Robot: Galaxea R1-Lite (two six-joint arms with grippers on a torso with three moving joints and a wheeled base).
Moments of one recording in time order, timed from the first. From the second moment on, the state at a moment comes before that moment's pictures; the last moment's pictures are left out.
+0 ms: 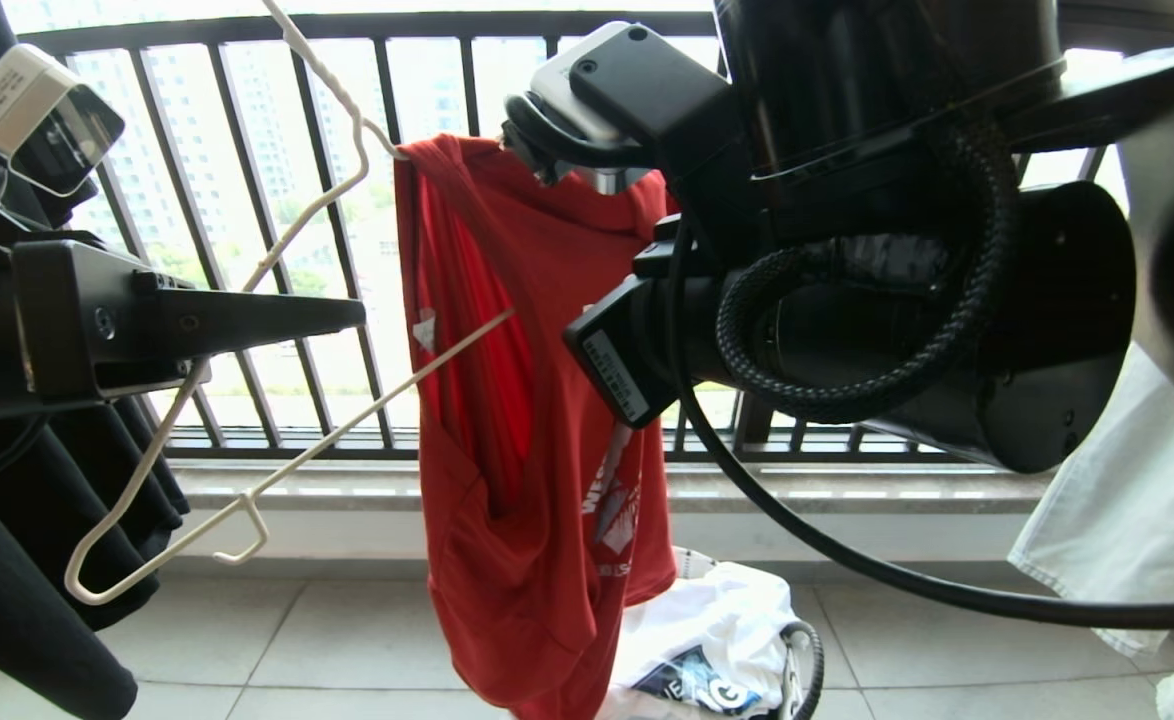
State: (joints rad) left arm -0.12 1.28 -0.98 -0.28 -1.07 -0.38; right arm 1.02 1.79 -1.75 0.31 -0.60 -0.21
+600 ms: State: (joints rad) left arm -0.11 1.27 -0.98 -0.37 -1.05 -0.46; right arm 1.08 1.89 -1.73 0.19 -0.62 -0.08
